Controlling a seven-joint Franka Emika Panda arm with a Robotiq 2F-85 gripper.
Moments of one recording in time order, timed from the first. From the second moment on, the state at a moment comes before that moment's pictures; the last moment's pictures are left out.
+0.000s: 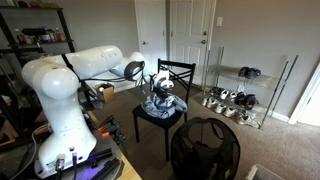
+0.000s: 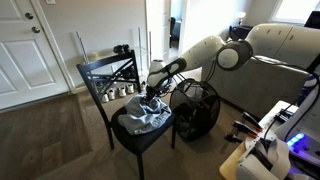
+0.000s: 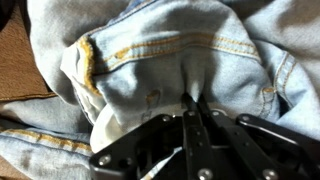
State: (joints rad) arm 0.21 1.47 0.16 -0.86 0.03 2.49 -0.10
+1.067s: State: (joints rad) arm -0.05 1.17 0.49 -1.34 0.03 2.87 -0.33
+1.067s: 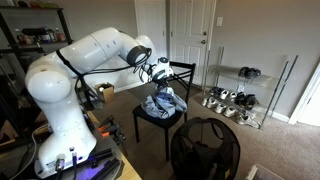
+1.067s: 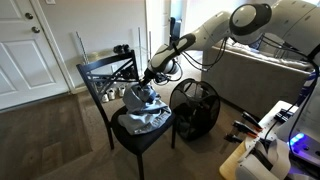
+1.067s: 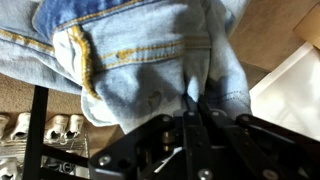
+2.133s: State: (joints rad) arm -0.46 1.10 0.76 -1.81 -0.09 3.21 -0.38
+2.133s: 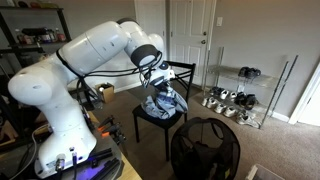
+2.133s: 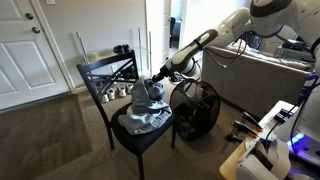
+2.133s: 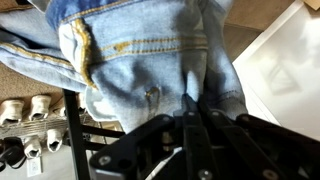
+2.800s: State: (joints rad) arm -0.46 1.10 0.75 -1.79 -0.10 3.27 -0.37
